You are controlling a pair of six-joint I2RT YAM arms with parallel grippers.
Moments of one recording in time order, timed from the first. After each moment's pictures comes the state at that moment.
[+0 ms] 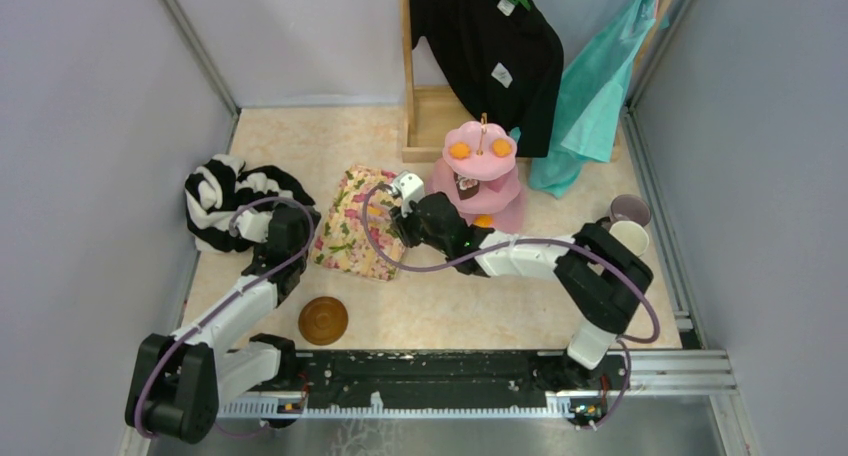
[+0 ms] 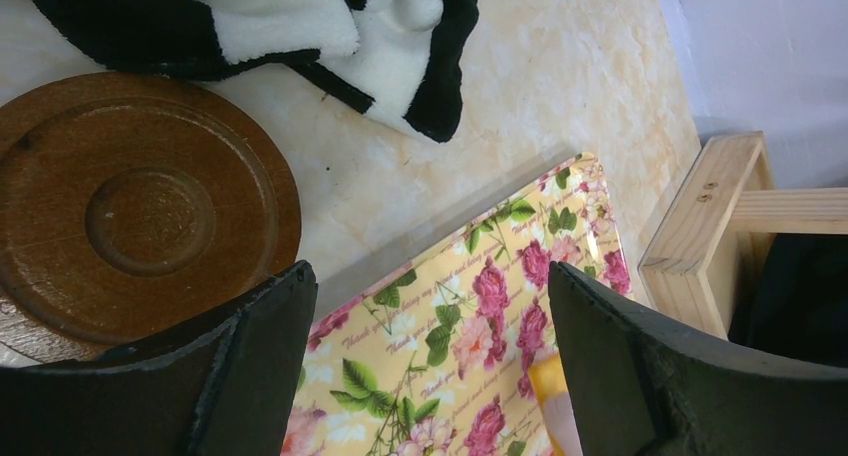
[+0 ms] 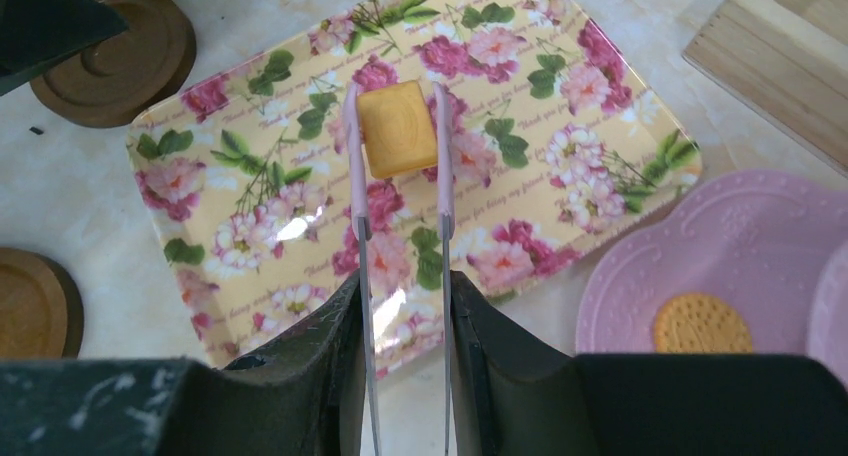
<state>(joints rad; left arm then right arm) -0.25 1.05 0.40 0.09 -0.58 -1.16 0.93 1.72 0.96 0.39 0.09 0.06</state>
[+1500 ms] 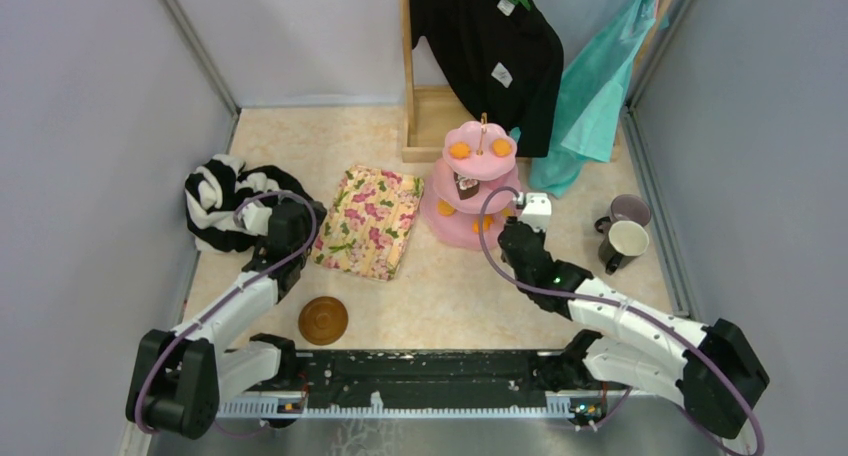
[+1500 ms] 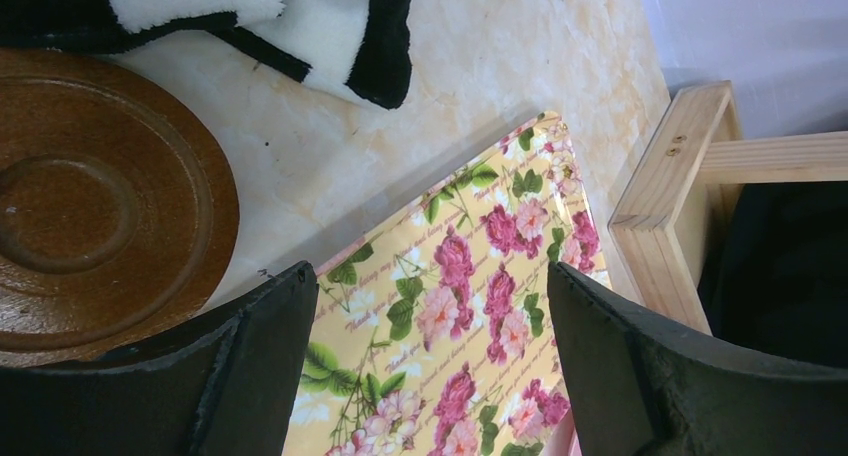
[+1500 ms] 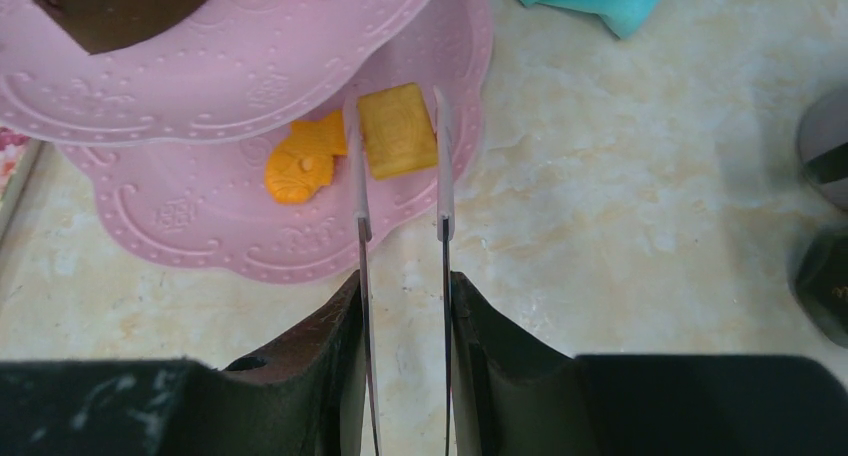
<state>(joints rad) -0.25 1.07 0.42 0.11 -0.48 -1.13 0.79 0.97 0.50 -0.14 0.70 0.45</state>
